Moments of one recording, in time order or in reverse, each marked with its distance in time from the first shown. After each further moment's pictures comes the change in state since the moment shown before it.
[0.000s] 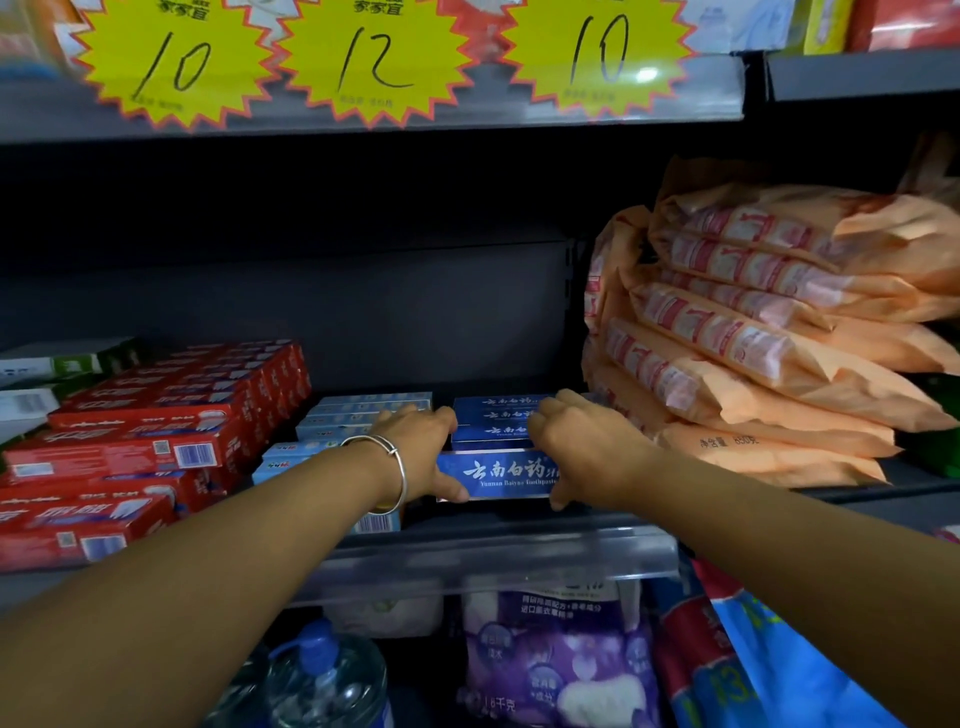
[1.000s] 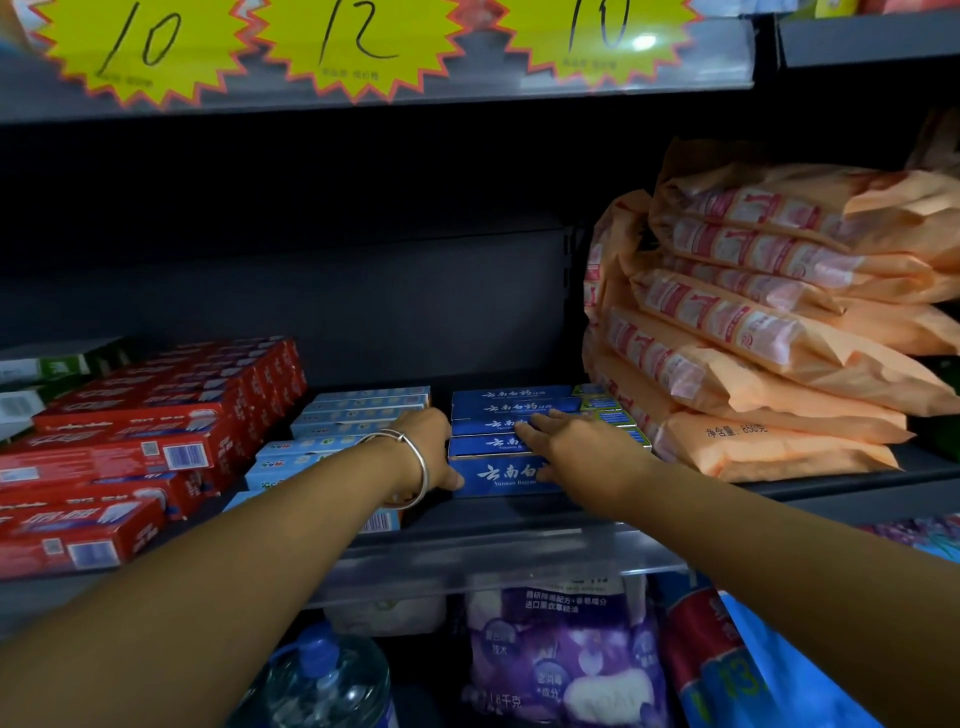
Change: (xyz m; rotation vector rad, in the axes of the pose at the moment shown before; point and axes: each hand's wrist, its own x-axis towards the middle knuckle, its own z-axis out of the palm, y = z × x) left_hand 0.016 0.003 0.010 -0.236 -0.096 -0.136; right_hand 0.019 0.006 0.042 0.047 -0.040 -0.005
